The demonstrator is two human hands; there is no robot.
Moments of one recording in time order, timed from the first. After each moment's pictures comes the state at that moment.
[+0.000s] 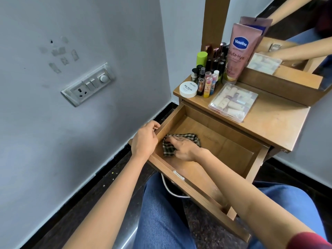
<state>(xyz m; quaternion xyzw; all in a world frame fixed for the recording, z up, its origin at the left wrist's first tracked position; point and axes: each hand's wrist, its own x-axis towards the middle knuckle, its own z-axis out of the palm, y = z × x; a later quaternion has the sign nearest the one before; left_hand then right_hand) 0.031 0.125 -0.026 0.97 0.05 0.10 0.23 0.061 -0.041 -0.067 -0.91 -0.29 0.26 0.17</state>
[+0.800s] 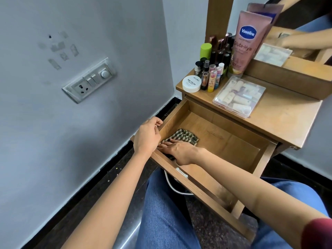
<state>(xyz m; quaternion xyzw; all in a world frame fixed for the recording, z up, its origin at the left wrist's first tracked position) 0.033 0.125 -0.027 0.97 0.06 0.11 0.21 0.049 -0.022 -0.073 -0.84 -0.49 0.22 0.07</state>
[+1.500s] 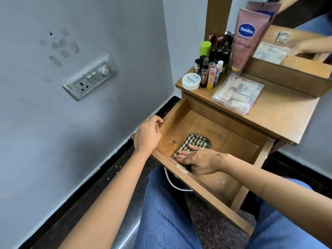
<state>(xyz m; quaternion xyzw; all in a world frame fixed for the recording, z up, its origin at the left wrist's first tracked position) 0.027 0.123 -0.026 0.97 0.07 0.09 0.21 0.018 -0.092 -0.059 -0.82 -0.49 0.30 0.06</state>
